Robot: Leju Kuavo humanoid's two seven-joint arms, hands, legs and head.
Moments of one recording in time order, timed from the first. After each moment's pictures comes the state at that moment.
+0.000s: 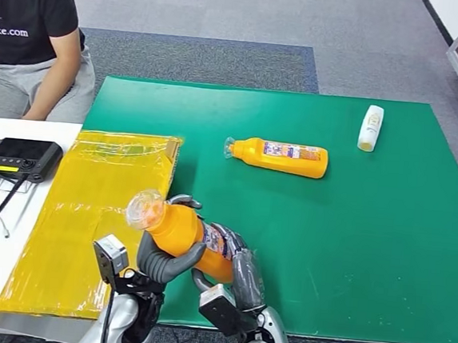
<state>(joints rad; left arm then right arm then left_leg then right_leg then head) -0.05 -0.19 -0.54 -1.34 0.16 -0.02 -0.58 -0.08 0.11 0.69 -1.23 0.62 -0.45 -0.35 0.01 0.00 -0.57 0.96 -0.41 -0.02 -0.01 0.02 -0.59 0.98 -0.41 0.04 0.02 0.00</state>
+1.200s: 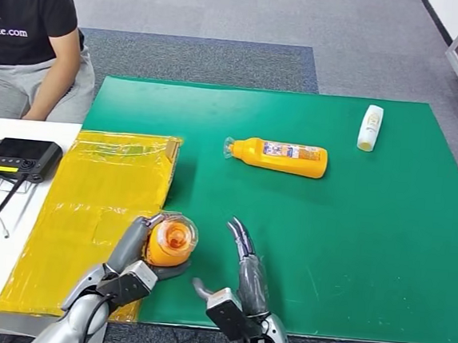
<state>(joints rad) -0.04 0.04 -0.49 -1.45 -0.52 0.12 -0.42 -0.05 0.11 0.66 -1.21 0.59 -0.49 -0.38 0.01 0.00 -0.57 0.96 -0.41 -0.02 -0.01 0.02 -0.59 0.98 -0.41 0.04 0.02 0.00</state>
